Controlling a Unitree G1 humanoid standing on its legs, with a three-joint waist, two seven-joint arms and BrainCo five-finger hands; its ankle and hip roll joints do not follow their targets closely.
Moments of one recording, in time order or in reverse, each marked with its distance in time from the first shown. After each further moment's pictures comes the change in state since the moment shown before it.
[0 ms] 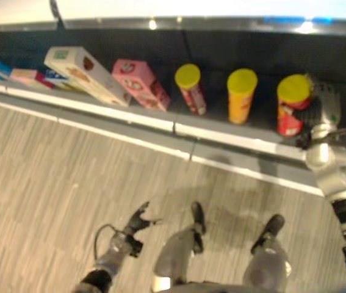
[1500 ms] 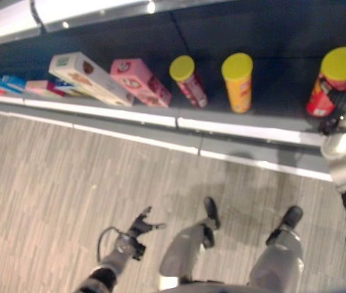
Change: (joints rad) left arm -0.047 -0.069 -0.011 0.186 0.000 -0.016 0.020; right arm -0.010 0.006 -0.079 0.014 0.036 0.064 -0.170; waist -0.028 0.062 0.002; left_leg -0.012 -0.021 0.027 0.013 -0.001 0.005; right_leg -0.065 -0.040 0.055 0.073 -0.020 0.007
